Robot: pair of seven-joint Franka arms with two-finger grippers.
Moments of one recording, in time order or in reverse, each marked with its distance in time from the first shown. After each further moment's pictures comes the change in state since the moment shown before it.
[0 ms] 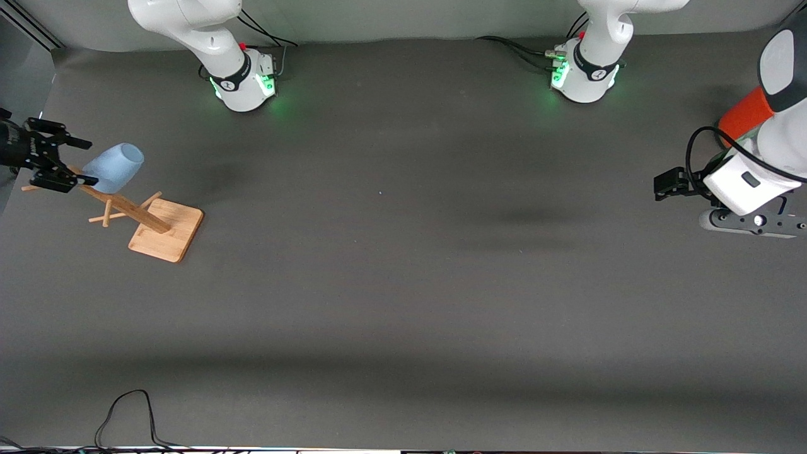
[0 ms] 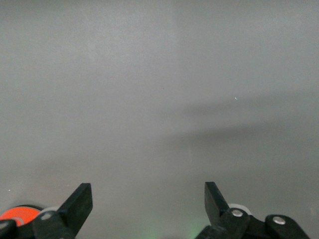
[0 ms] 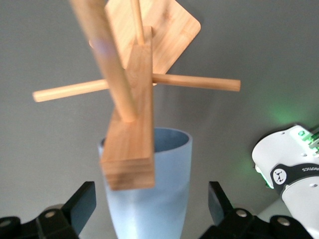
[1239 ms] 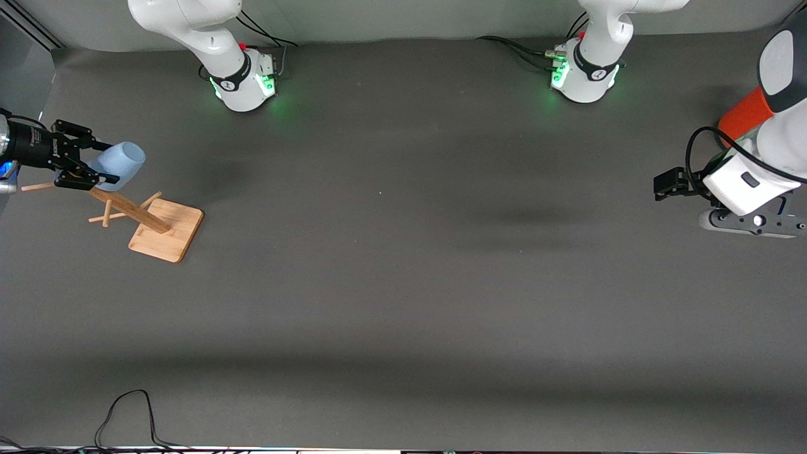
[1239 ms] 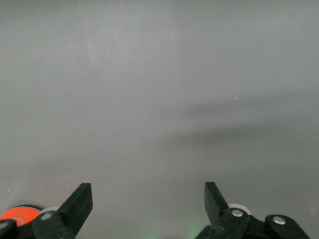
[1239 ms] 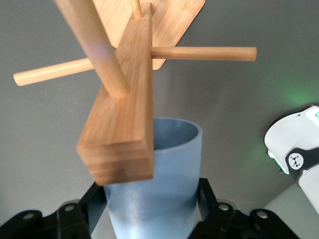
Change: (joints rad) left arm 0.000 0.000 0.000 -0.001 0.000 0.000 0.001; right arm 0.004 -0.032 0.015 -0.052 0.049 0.016 0.070
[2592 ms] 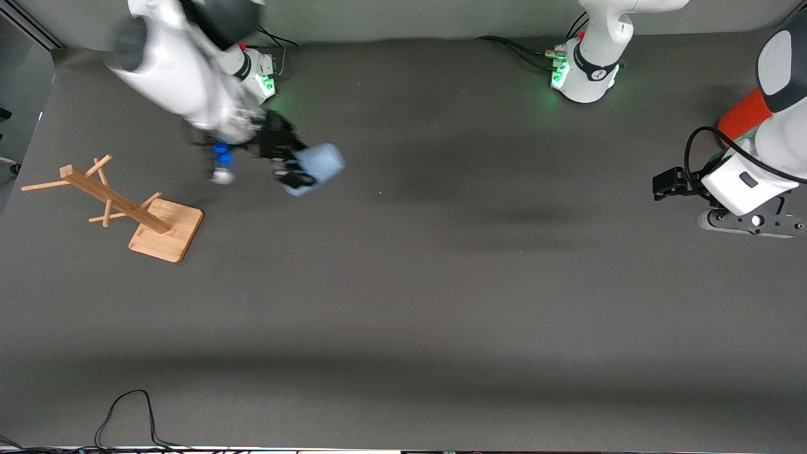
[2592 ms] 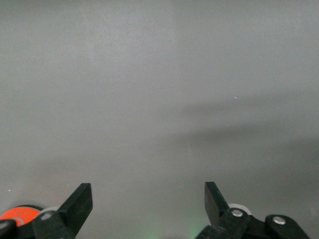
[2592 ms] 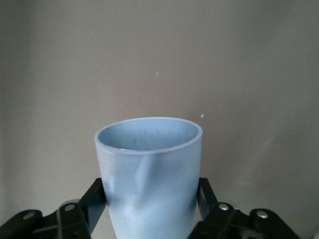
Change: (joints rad) left arm -0.003 0.000 0.000 -0.001 0.000 0.000 0.000; right arm 0.018 0.118 1.013 0.113 0.019 0.518 0.920
